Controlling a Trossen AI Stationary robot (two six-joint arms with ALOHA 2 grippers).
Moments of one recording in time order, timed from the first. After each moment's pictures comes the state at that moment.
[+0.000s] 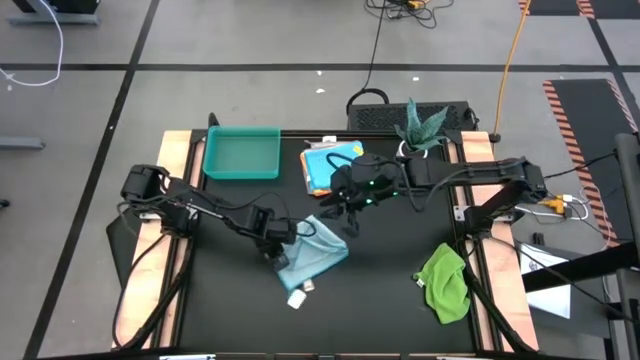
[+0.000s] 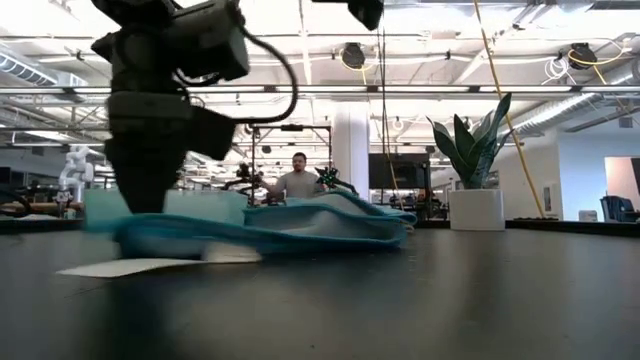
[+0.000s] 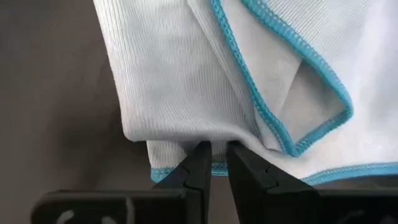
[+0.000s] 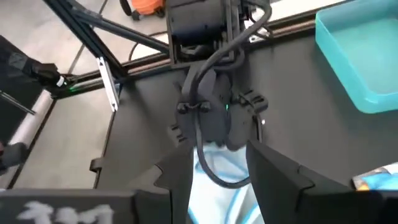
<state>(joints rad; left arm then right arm) -0.15 1.69 0.87 -0.51 0.14 -0.66 0.01 1.55 1.47 -0.49 -0.15 0.28</state>
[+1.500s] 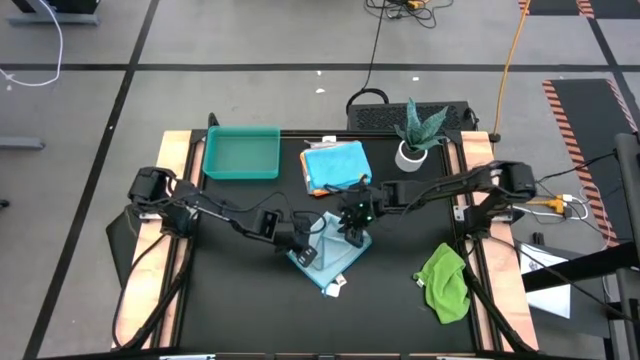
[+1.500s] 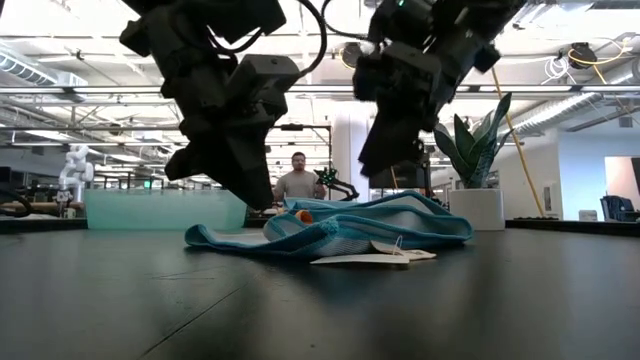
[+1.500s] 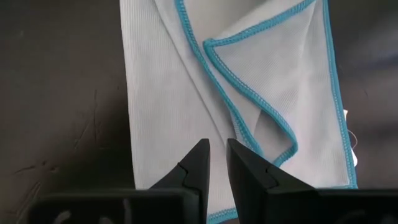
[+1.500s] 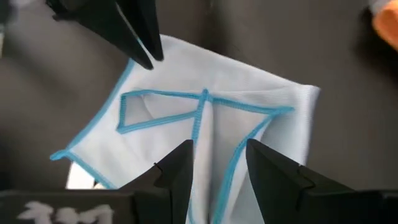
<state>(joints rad) -0.17 1.72 0.99 -0.28 -0.05 -0.96 -0.05 1.62 0.93 -0.18 -0.19 0.33</state>
